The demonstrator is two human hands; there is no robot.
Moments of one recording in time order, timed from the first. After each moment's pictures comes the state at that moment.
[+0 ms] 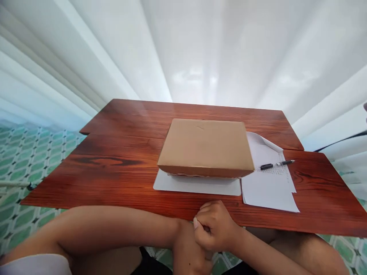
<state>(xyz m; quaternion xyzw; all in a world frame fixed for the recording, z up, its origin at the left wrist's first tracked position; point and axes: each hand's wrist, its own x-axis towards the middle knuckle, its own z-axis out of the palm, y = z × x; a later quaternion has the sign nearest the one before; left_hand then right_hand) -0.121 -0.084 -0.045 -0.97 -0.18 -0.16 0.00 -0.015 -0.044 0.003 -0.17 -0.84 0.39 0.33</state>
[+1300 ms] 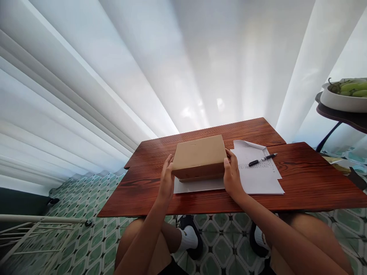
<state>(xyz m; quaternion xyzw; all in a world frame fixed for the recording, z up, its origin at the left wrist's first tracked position) -0.227 -0.009 0.047 -0.41 -0.55 -0.65 -0.35 0.009 0.020 0.026 -0.46 -0.53 0.38 0.59</state>
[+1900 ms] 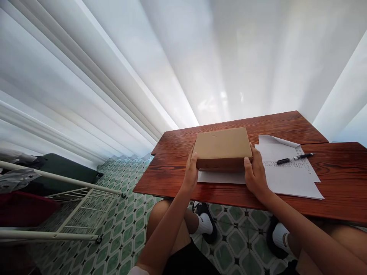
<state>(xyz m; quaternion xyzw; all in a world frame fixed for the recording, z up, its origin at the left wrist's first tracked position) -0.219 -0.017 0.046 -0.43 -0.54 -0.65 -0.32 0.009 0.018 0.015 -0.44 -0.65 0.23 0.57</state>
